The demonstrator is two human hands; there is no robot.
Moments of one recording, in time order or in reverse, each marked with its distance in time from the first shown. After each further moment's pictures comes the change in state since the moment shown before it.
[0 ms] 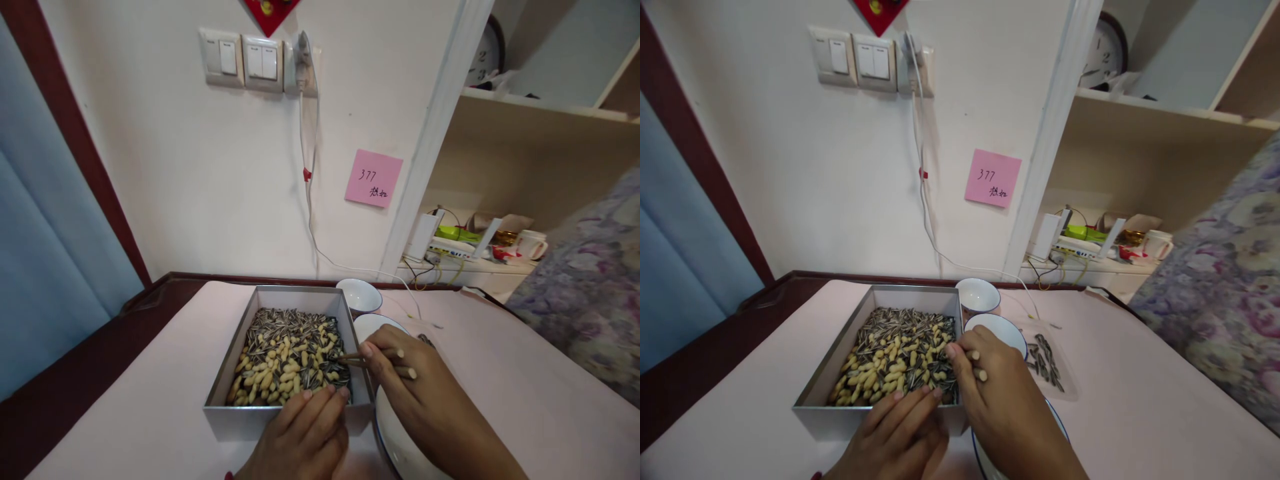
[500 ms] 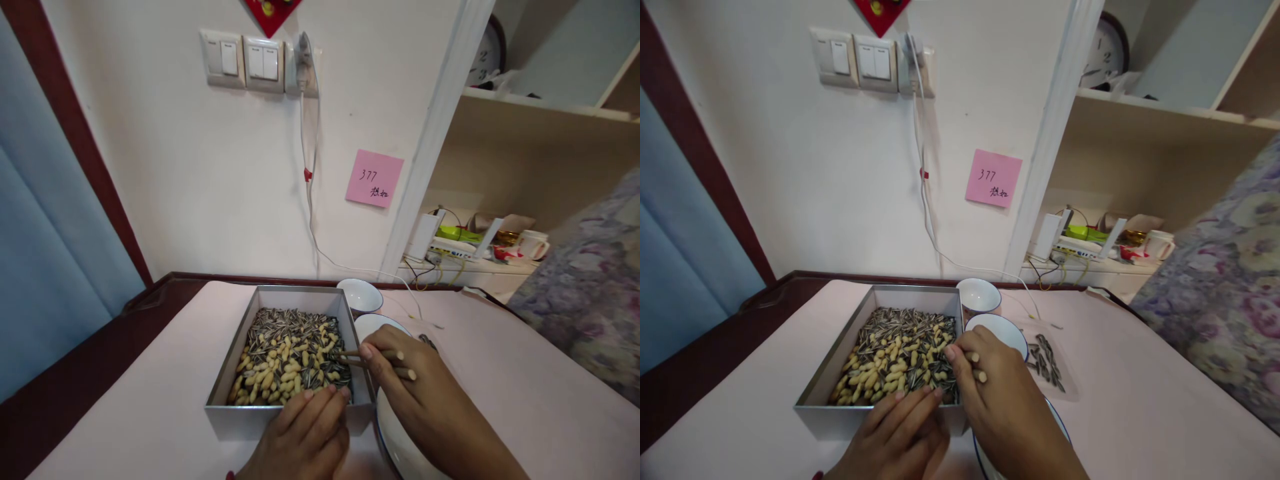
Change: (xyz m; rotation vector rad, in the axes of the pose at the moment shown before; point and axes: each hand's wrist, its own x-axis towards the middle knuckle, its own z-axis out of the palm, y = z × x) left_hand 0.001 0.002 -0.001 -0.002 0.007 -0.022; right_hand 0.000 -0.001 -0.001 0.005 -0.011 -0.020
